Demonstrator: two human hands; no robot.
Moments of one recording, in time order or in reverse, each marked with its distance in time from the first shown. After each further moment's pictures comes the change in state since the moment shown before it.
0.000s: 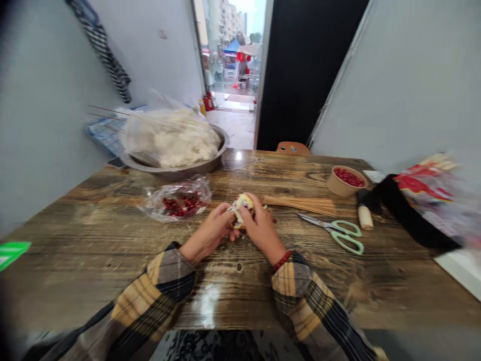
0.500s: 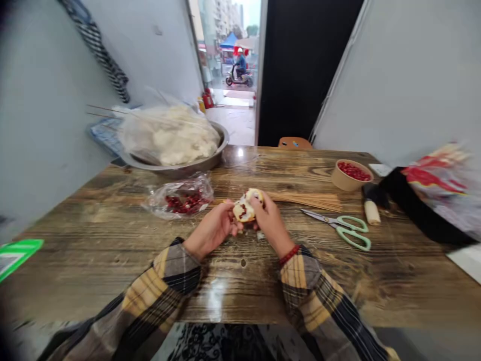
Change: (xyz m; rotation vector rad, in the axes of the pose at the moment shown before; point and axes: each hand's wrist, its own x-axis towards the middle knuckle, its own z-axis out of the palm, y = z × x) left_hand 0.003 0.004 -0.002 -0.263 -0.113 -0.119; right_hand 0.005 0.001 -0.003 0.260 0.061 0.206
